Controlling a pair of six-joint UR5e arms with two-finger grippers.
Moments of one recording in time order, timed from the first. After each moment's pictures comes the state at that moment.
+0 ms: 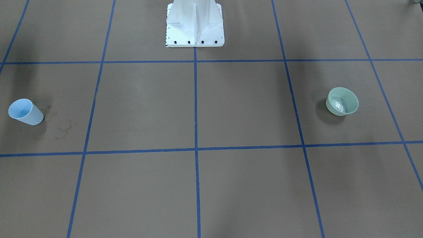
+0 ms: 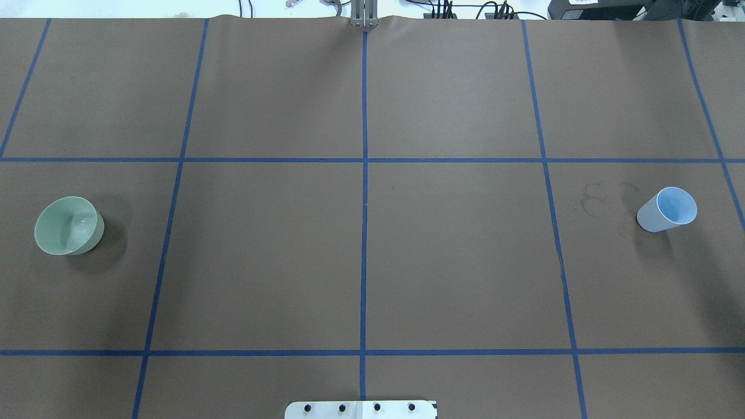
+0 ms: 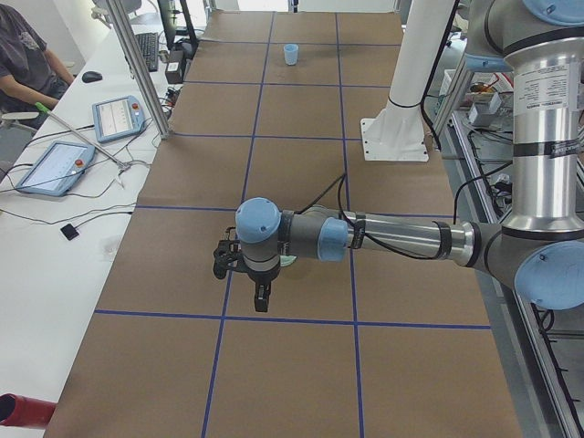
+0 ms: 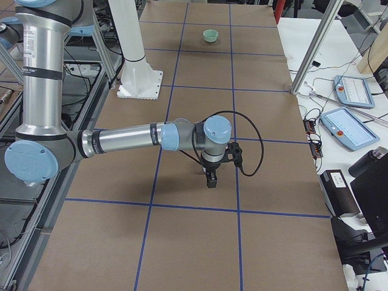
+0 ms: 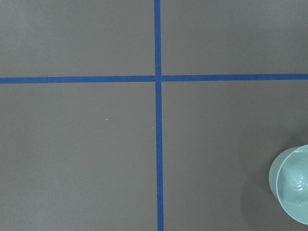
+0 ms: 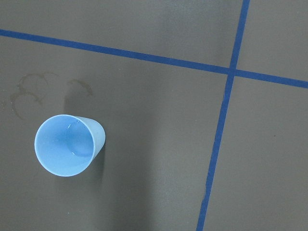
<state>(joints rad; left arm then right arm) -1.54 -1.47 -1.77 -1.57 -2.38 -0.06 1.48 -1.67 1.85 -1.69 2.39 -0.07</state>
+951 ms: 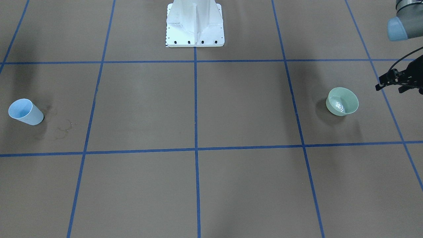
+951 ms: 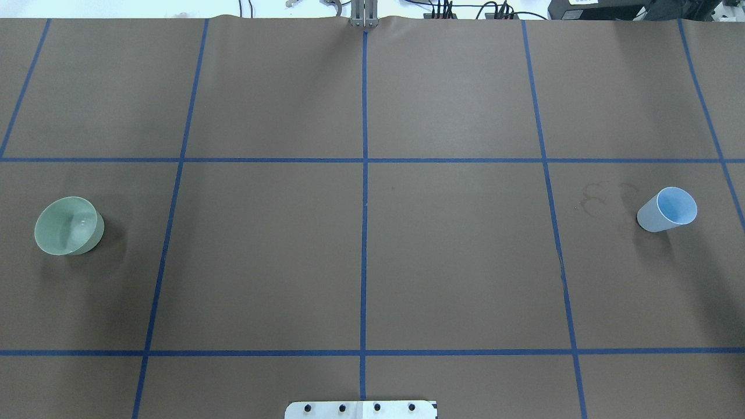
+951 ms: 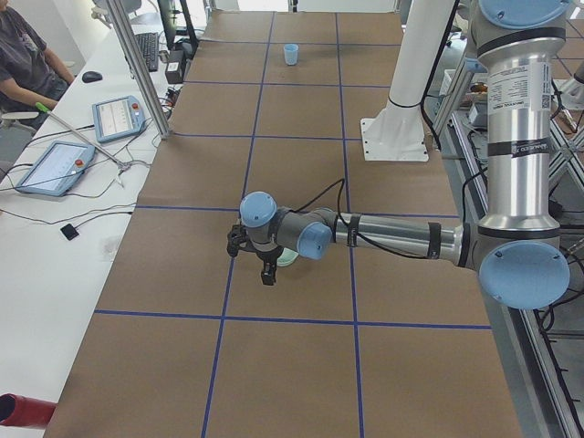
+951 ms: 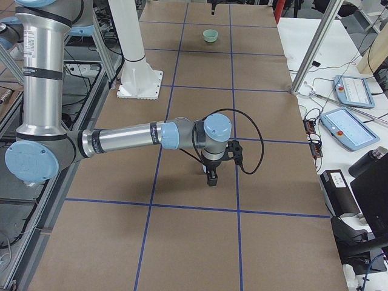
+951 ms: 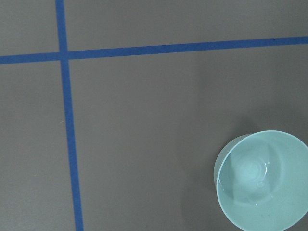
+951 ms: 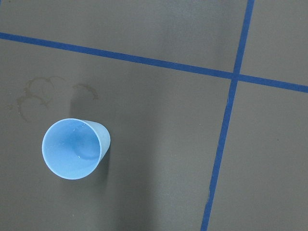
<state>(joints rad) -1.23 -1.48 -1.68 -1.86 -2.40 -0.35 1.47 -1.66 1.85 -1.69 2.39 -0.06</state>
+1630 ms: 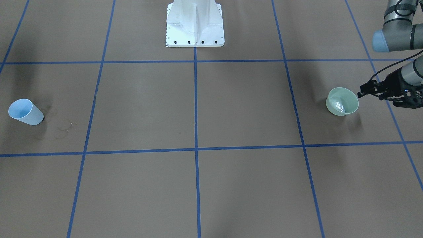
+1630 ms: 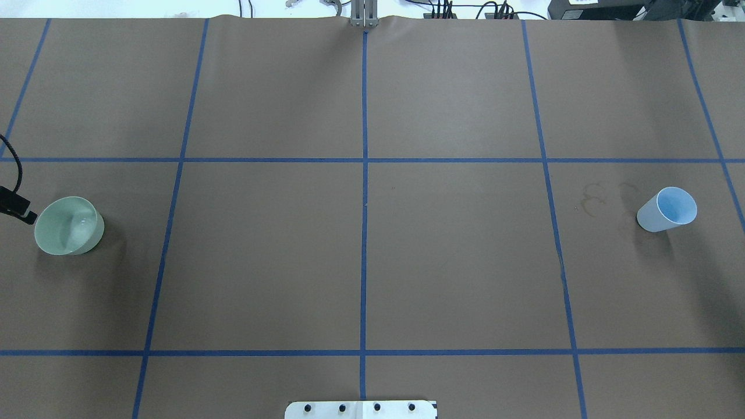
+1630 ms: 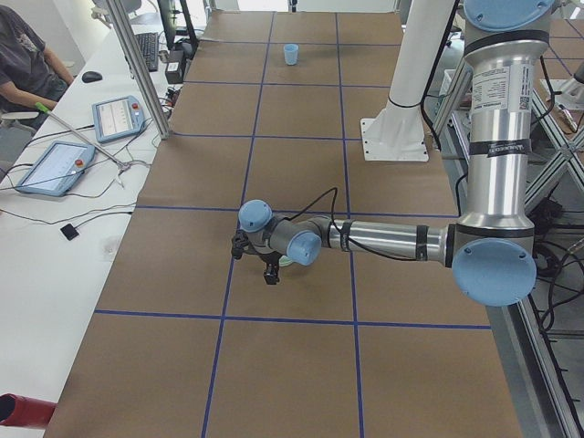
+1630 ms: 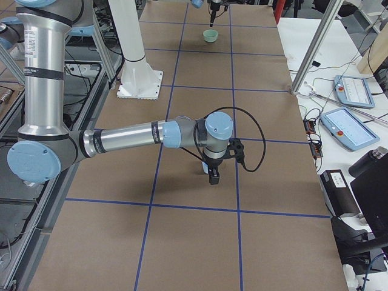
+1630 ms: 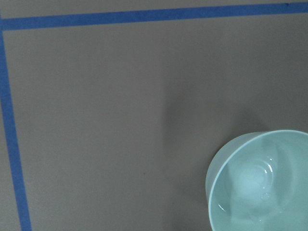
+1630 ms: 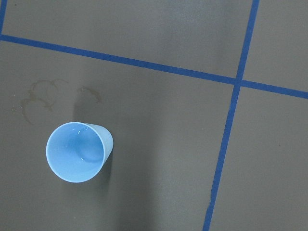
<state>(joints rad) -1.13 -1.54 -1.58 -1.92 -2.41 -0.42 1.47 -1.66 1.85 -1.69 2.39 -0.07</state>
